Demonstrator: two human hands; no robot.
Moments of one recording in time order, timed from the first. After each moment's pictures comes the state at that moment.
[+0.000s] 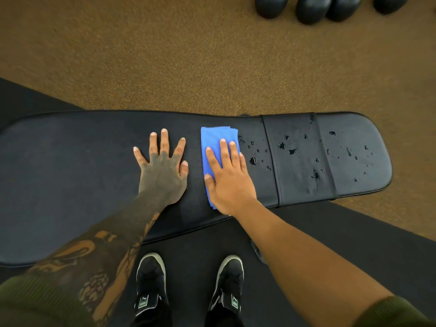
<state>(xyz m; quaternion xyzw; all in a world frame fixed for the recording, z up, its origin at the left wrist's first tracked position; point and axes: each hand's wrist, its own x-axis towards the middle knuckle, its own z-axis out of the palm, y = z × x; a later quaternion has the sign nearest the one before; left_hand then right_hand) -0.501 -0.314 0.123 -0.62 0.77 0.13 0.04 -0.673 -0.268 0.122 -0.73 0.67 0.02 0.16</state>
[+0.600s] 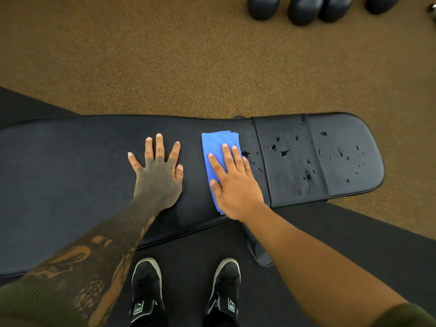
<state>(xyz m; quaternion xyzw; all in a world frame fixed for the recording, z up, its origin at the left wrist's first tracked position) -0.511 -0.314 0.119 -0.62 0.77 0.12 0.06 -0.708 -0.260 0.122 -0.74 0.65 0.01 0.16</state>
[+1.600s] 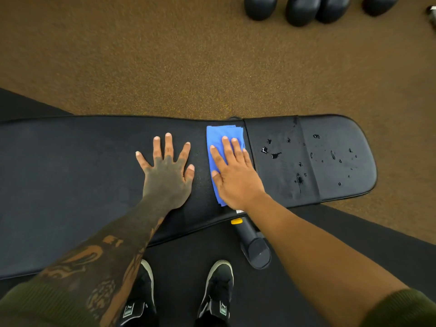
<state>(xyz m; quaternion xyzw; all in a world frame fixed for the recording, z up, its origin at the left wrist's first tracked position) -0.556 -0.313 0.117 -0.61 0.78 0.12 0.06 -0.741 -0.282 0.125 -0.75 0.64 0.04 0.16</state>
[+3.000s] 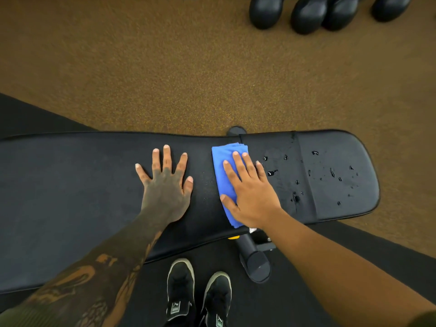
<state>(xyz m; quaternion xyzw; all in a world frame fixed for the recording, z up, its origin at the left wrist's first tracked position) -0.573 -0.323 0.127 -0.63 0.76 0.14 0.06 -0.792 -0.281 0.125 -0.77 0.62 0.06 0.11</state>
